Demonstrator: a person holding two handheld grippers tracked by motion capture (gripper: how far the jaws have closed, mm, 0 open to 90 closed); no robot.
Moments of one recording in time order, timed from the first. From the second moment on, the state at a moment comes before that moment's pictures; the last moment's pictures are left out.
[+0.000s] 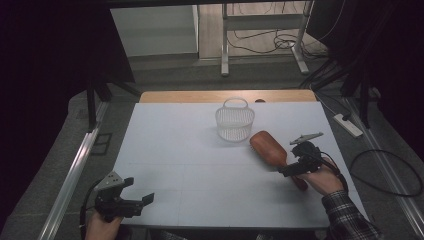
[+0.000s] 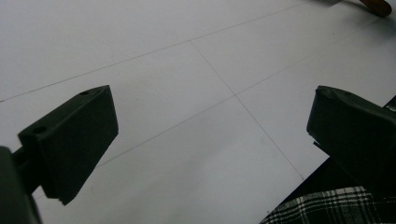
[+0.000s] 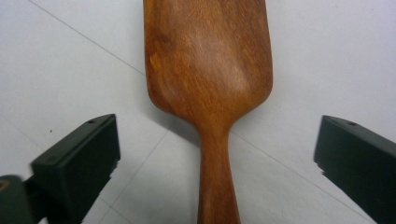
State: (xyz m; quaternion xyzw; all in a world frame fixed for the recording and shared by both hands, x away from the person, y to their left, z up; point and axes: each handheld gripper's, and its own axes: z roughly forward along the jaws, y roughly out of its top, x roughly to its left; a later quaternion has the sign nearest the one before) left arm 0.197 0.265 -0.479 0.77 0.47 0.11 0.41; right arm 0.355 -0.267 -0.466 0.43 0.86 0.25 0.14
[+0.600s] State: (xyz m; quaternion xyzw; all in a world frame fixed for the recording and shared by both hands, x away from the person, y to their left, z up) left arm 0.197 0.265 -0.479 0.77 0.47 0.11 0.41; right arm 0.363 -0.264 -0.488 0.43 0.87 0.22 0.11
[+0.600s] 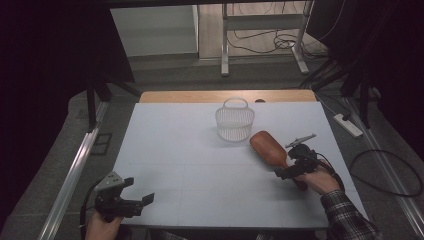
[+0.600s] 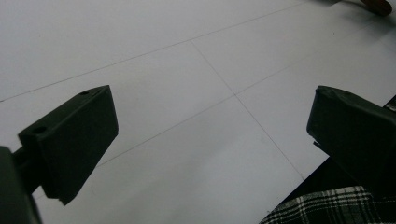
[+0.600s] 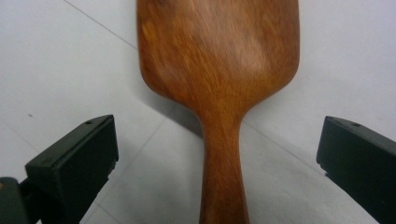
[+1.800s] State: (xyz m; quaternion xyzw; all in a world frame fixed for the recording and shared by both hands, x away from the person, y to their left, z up) left arm 0.197 0.265 -0.479 0.77 0.47 0.11 0.41; right arm 0.368 -0.263 -0.494 0.43 0.88 0.19 0.10
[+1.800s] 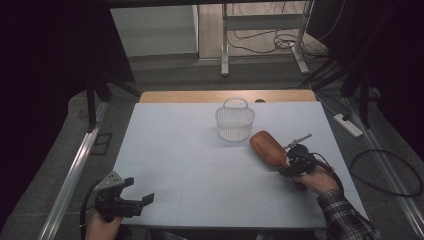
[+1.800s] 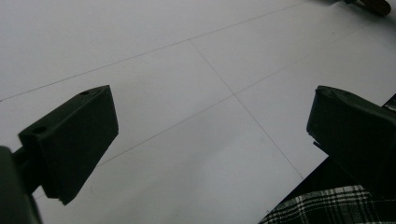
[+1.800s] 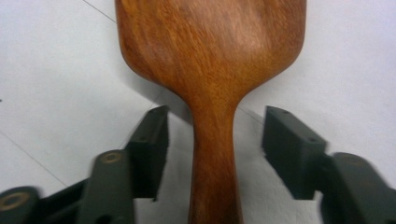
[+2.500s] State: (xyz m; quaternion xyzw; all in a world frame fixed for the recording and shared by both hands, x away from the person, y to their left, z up) left arm 0.198 0.264 -0.478 0.77 0.47 0.11 0.41; right arm 0.367 -0.269 -0.493 0.43 0.87 0.22 0.08
